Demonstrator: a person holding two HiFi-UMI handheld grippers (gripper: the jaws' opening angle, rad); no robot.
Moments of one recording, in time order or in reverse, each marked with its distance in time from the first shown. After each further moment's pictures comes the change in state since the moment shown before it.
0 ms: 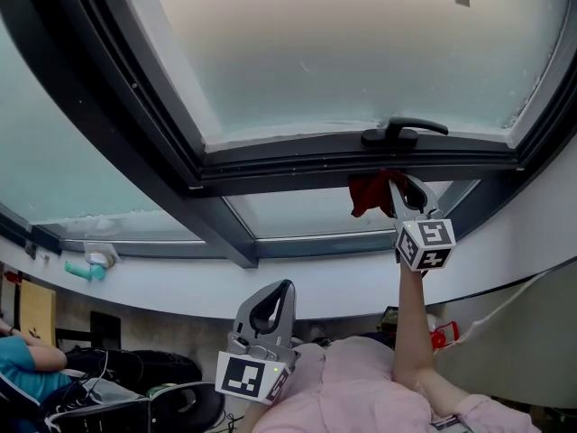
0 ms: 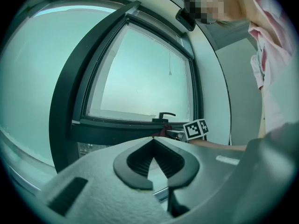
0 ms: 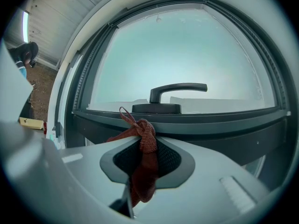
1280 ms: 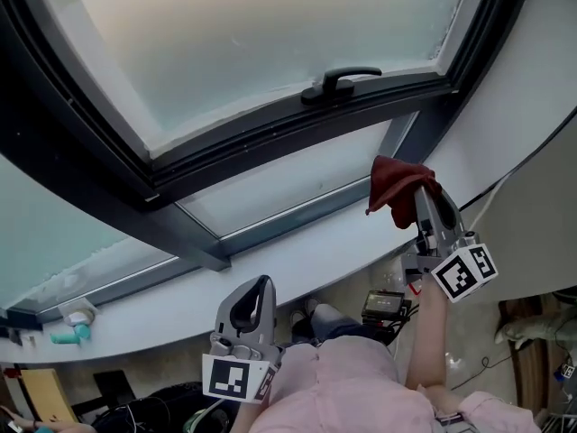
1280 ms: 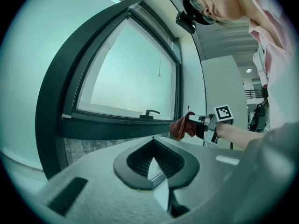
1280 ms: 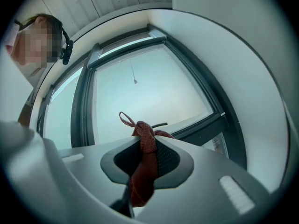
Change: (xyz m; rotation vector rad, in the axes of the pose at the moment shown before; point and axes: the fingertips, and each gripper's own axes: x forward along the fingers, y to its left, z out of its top) left arm -0.039 0.022 -0.014 -0.008 0.042 -0.293; right arm -0.208 0.033 0.056 0.365 -0.259 -0.233
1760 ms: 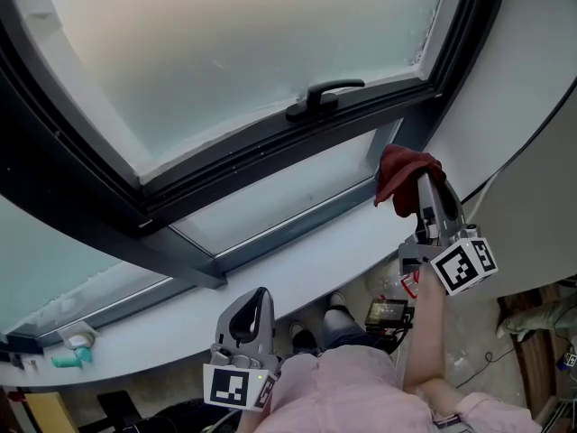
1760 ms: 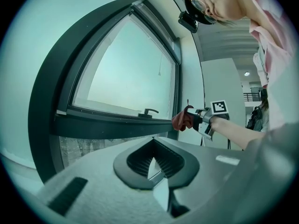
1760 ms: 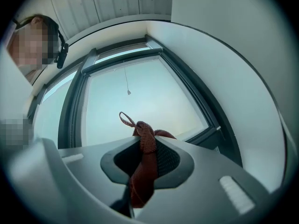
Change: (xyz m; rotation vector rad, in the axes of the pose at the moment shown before) left arm 0.013 0.004 -0.001 -0.017 0.012 -0.042; right arm 0.015 -0.013 0.045 -0.021 -0.133 -0.090
